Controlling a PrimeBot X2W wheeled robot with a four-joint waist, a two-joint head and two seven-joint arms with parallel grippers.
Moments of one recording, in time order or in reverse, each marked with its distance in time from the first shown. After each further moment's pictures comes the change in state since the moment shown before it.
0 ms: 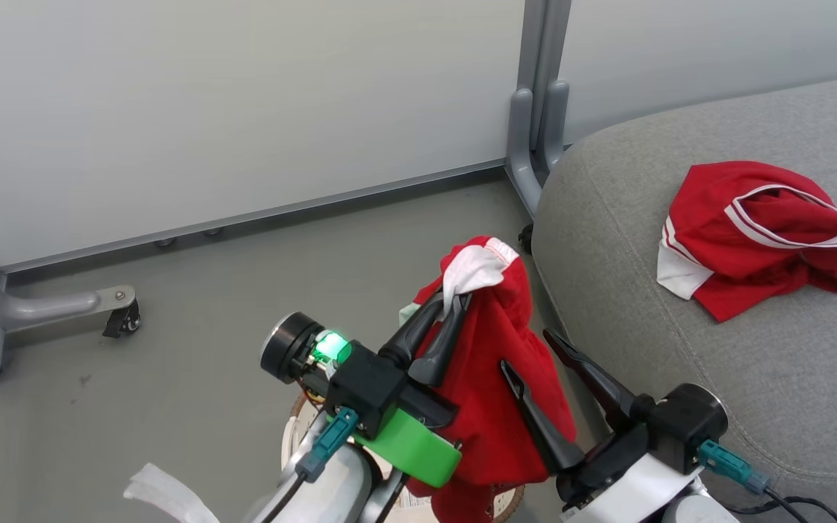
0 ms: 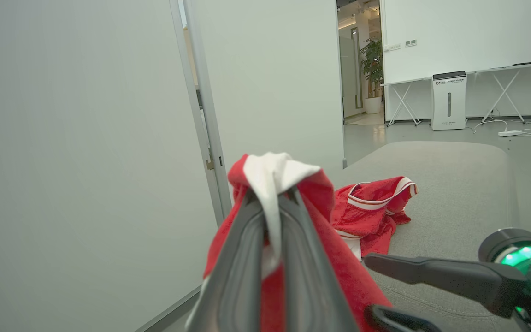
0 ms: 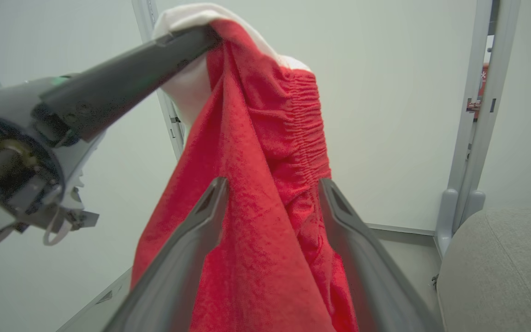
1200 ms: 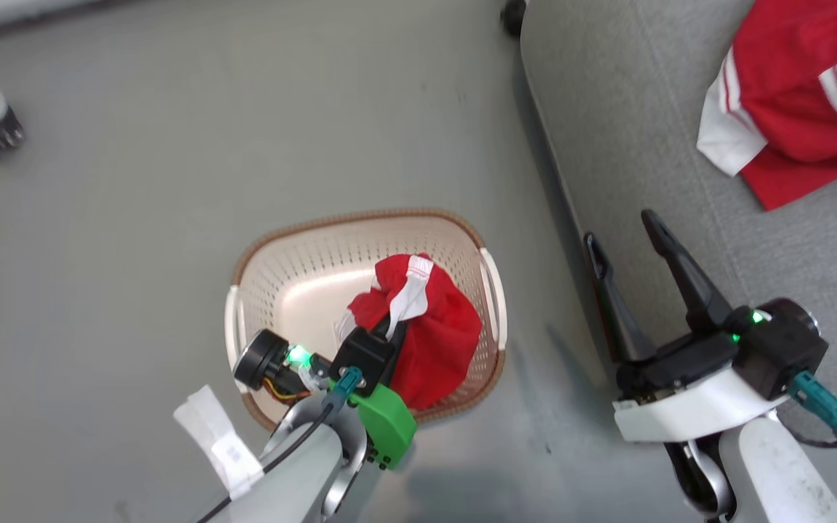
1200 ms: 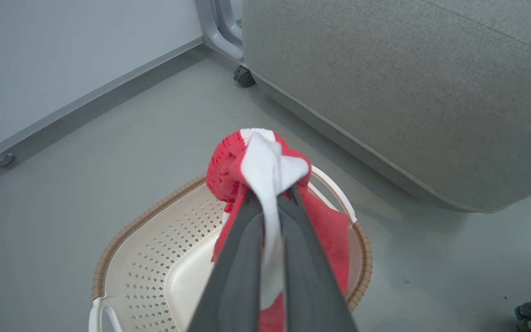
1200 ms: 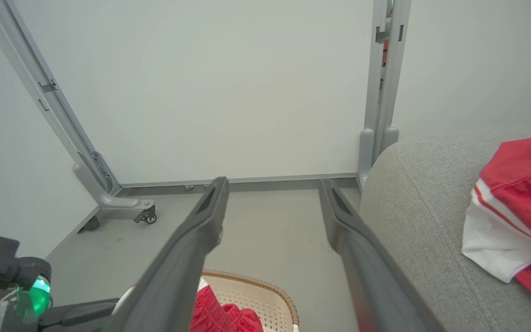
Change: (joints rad) left arm -0.219 0.035 -0.216 0.550 -0.146 0.093 0.000; right arm -0.101 0.062 -0.244 -0.085 -0.085 0.000 0.000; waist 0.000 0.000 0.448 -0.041
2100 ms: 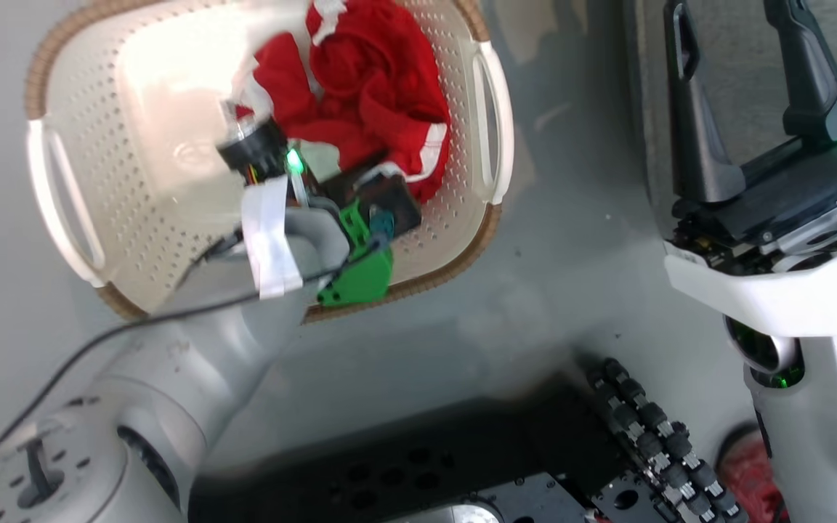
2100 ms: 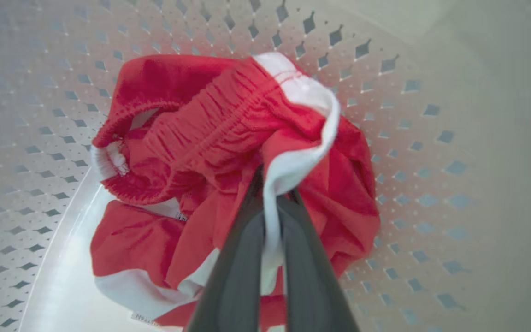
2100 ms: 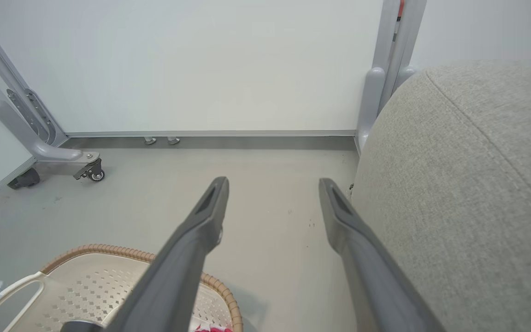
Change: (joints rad) left arm -0.587 -0.064 -0.388 0.484 0.106 -0.127 0.021; right arm -0.339 -0.044 -0.030 -0.206 -0.004 0.000 0.000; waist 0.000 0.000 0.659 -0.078
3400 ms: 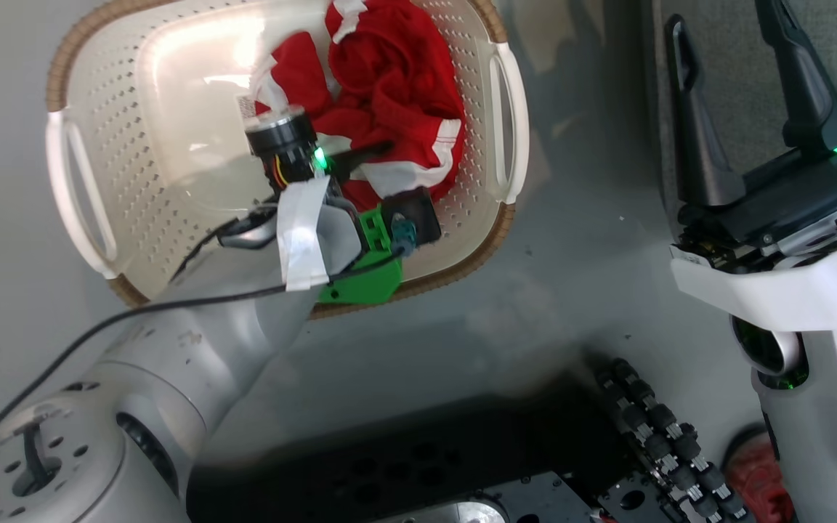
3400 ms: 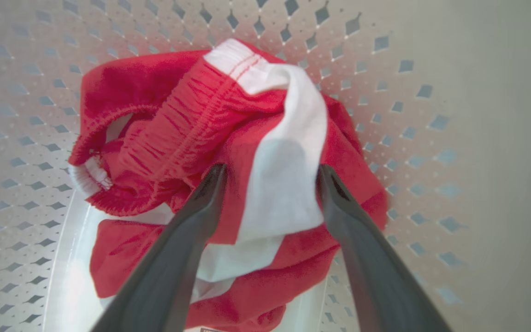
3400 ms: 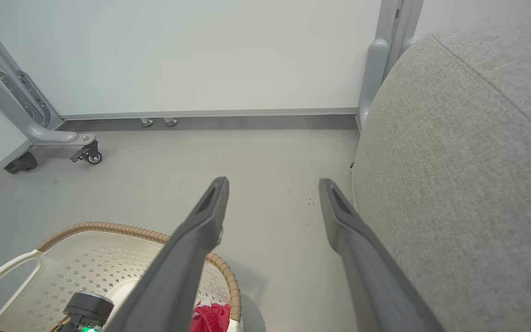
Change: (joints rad) left arm -0.020 -0.001 -0.020 -0.031 0.136 -0.091 0.055; right arm 0.020 -0.021 -0.012 0.040 0.004 0.000 0.000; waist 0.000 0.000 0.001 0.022
